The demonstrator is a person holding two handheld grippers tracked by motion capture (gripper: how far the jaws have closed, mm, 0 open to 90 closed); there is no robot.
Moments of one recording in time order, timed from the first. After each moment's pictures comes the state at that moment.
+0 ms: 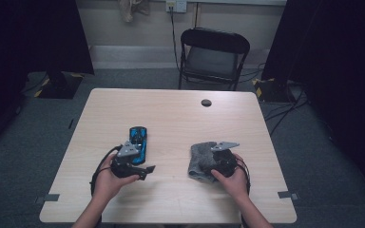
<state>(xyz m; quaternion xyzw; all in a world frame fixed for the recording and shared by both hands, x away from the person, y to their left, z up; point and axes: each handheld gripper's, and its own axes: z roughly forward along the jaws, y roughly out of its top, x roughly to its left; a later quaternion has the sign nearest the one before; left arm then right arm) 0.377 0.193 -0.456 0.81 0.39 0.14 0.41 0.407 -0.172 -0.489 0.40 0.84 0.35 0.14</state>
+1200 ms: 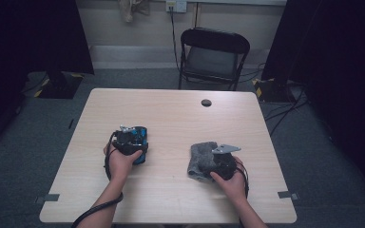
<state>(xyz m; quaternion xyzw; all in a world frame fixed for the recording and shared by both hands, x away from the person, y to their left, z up) 0.452 0.189 -0.491 0.73 0.57 0.18 0.33 0.401 -0.172 -0.499 0.41 0.82 0.38 0.15</state>
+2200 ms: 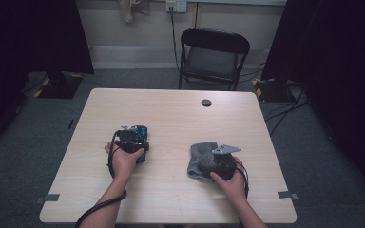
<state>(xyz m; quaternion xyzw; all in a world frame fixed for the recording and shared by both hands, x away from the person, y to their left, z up) 0.456 0.179 -0.491 0.71 0.60 0.19 0.31 0.401 -0.172 -0.501 0.41 0.81 0.39 0.15</state>
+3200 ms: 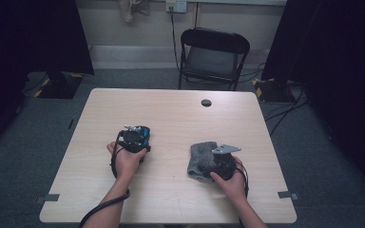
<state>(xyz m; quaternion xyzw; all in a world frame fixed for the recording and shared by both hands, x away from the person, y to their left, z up) 0.454 0.166 -0.487 0.72 0.61 0.21 0.26 0.401 -0.172 -0.501 0.40 0.82 0.39 0.15</state>
